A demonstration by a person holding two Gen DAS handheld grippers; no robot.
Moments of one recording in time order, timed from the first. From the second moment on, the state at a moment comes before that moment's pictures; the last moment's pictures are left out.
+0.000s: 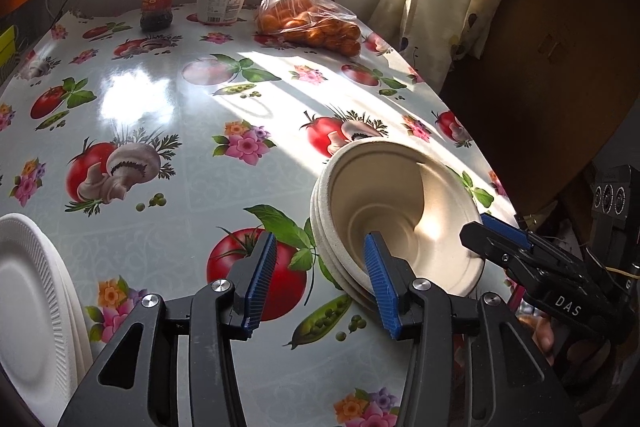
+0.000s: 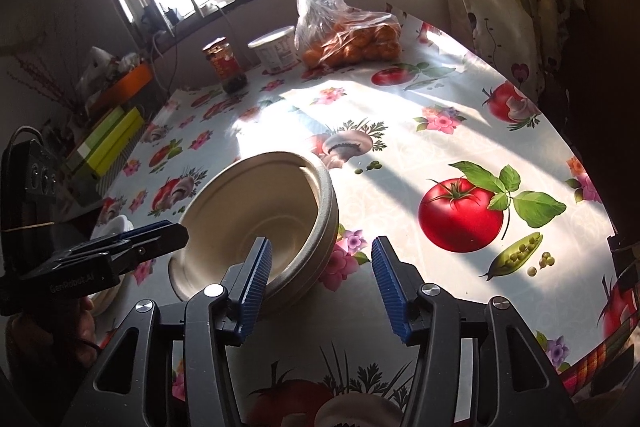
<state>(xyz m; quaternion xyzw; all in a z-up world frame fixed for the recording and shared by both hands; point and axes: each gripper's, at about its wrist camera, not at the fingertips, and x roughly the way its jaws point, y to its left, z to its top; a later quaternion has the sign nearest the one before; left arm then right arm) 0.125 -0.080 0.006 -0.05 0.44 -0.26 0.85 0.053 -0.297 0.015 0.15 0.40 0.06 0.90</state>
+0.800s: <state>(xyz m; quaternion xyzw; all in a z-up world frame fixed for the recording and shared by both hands) 0.130 -0.099 -0.003 -0.03 0.45 -0.27 0.85 0.063 -0.293 0.004 0.16 0.41 0.09 0.89</state>
